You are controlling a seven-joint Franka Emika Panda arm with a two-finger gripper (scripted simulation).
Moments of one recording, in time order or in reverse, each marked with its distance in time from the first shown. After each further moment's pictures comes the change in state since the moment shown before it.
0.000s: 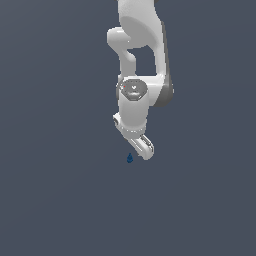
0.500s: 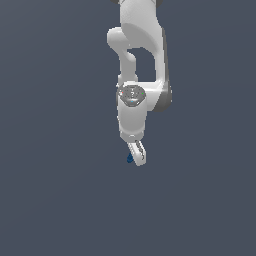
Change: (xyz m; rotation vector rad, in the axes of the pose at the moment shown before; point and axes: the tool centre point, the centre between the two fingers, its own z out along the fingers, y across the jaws) arm 0.007 -0.001 0.016 0.000 0.006 0.286
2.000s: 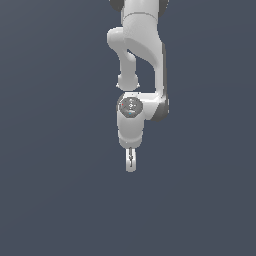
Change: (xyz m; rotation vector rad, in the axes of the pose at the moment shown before) arm 0.008 -0.002 0.039 0.005 0.013 0.331
